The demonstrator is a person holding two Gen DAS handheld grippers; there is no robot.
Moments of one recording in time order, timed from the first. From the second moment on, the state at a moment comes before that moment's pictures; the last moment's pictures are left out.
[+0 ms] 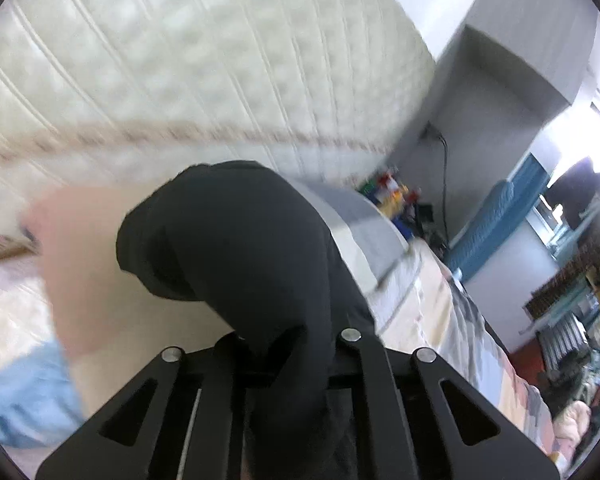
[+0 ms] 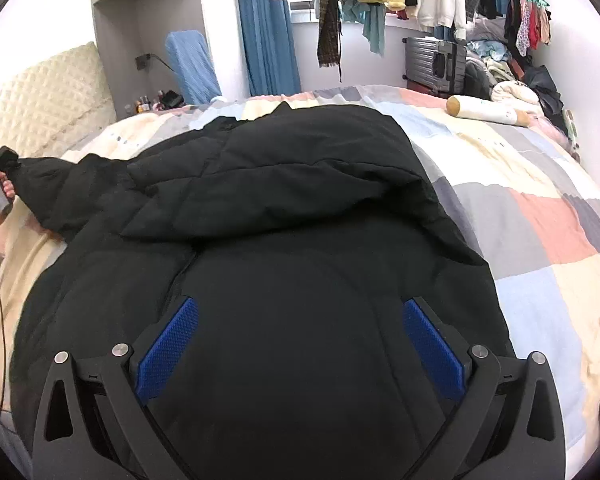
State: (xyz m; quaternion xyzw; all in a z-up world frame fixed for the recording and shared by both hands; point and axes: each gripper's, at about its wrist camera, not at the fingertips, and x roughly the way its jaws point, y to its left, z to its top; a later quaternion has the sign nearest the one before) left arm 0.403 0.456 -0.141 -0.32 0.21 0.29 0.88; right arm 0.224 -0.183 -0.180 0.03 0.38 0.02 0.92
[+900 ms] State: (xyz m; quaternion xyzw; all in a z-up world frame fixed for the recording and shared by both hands) left arm 0.361 0.280 0.013 -0.07 0.19 0.20 0.96; right arm 0.184 -0.200 -0.141 0.02 0.31 0.02 0.95
